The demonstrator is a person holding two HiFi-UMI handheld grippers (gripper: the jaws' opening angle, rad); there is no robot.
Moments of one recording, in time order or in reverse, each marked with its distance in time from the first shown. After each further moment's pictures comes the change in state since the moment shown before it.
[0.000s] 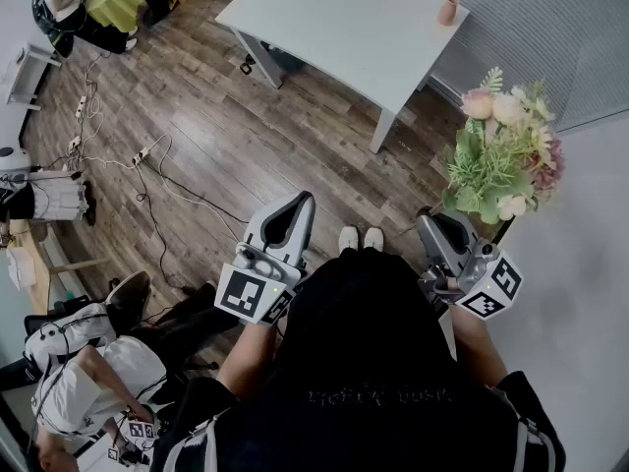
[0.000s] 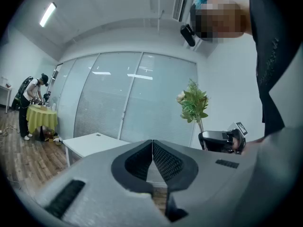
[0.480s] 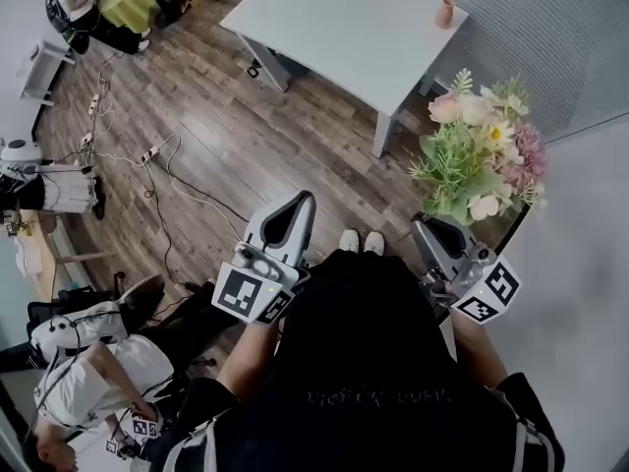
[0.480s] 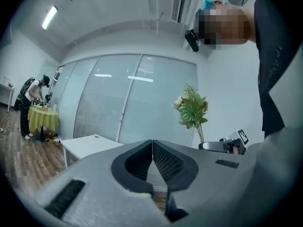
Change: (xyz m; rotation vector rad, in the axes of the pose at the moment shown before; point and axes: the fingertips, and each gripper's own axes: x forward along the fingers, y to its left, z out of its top) left arm 0.013 -0.031 0.025 -0.033 -0.034 0.019; right arm -0.023 -0.002 0.013 -0.054 0.071 0.018
